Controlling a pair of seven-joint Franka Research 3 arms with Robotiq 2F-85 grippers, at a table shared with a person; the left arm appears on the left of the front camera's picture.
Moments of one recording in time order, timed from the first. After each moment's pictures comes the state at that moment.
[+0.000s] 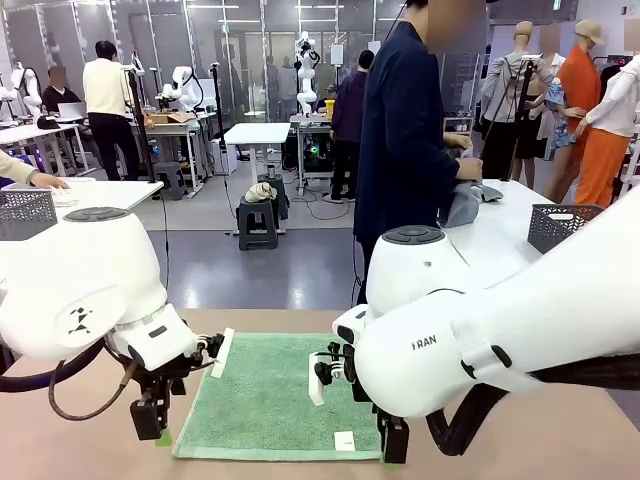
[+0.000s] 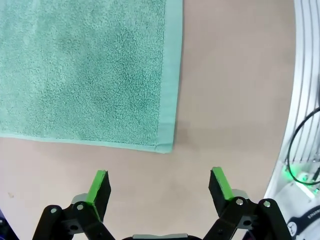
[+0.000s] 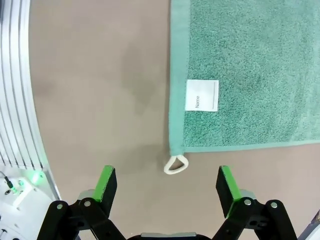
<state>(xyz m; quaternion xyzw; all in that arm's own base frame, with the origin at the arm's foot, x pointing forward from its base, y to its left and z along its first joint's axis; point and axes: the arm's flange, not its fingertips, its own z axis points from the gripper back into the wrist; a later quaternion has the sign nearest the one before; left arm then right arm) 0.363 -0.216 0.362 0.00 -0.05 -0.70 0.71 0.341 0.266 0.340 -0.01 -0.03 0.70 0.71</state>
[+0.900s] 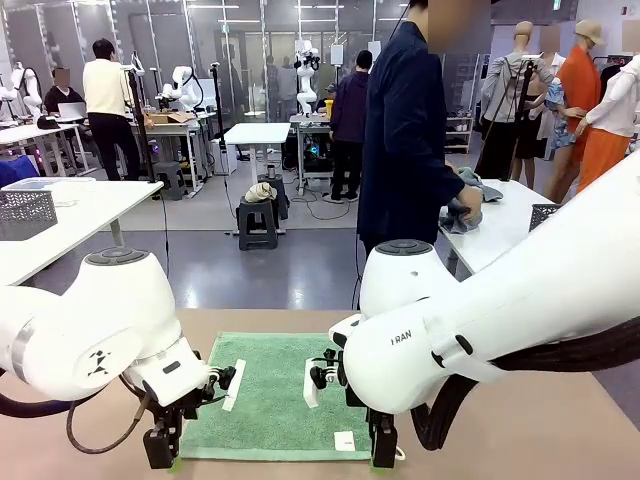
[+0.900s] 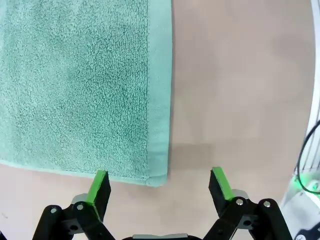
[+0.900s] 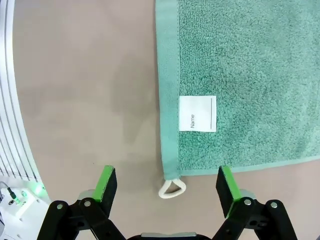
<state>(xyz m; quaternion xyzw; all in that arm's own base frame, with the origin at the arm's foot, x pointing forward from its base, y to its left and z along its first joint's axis) 0.357 -0.230 0.316 0.00 -0.05 -0.72 0.70 0.358 0.272 0.309 0.02 -0.02 0.69 0.73</state>
